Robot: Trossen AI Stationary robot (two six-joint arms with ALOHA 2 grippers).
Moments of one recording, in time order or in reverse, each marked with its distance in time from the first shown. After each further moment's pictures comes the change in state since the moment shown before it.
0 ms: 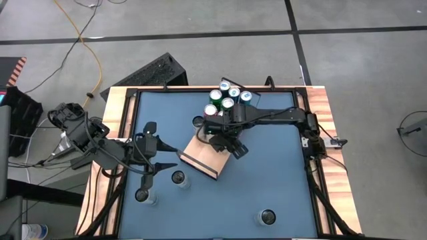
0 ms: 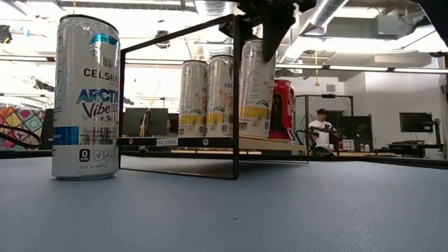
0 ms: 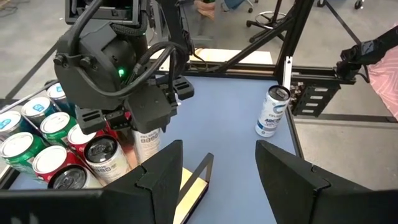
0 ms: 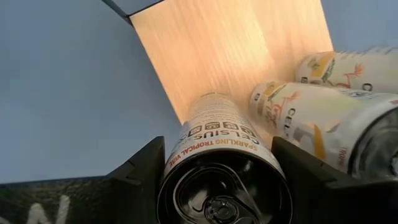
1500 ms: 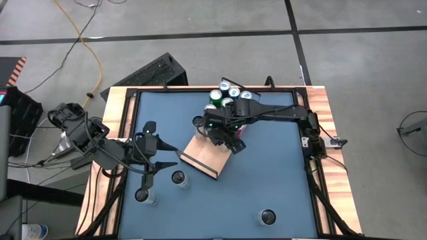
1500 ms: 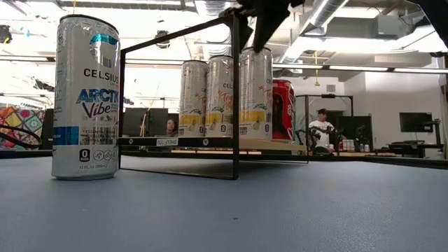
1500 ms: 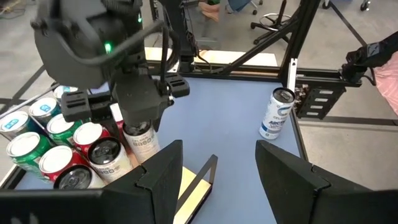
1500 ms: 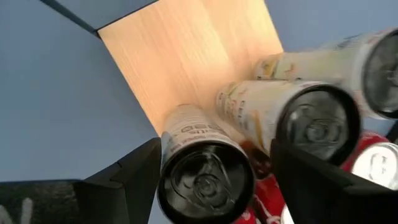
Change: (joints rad) left arm 0.000 0.000 0.000 0.001 -0.020 0.000; right arm -0.025 -0.003 0.064 0.016 0.048 0.017
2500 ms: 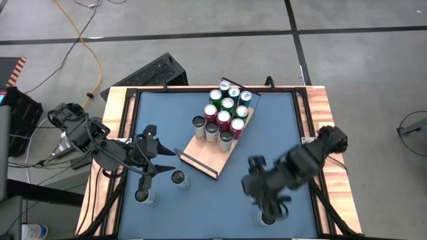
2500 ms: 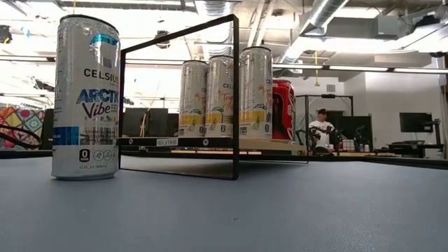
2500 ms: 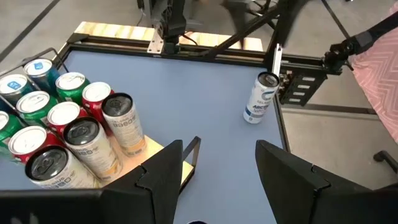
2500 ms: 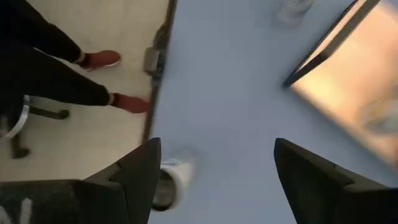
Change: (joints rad) left arm 0.000 0.000 0.000 -0.050 0.089 -0.081; right arm 0.585 -0.132 0.180 -0.140 0.031 0.999
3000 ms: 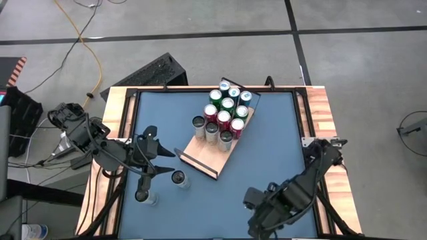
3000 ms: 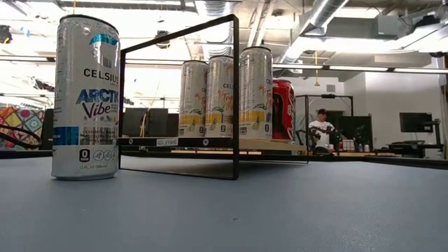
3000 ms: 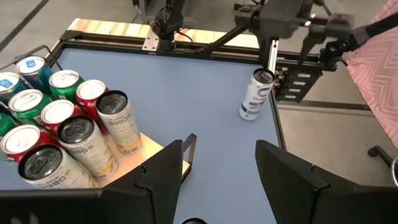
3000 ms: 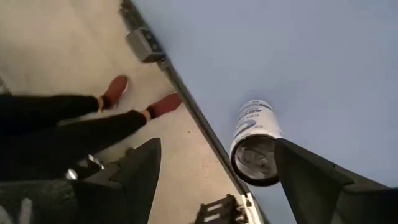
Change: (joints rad) left arm 0.000 0.000 0.000 -0.004 0.023 -0.002; right arm 0.155 0.131 -0.017 -0.025 -0.058 0.892
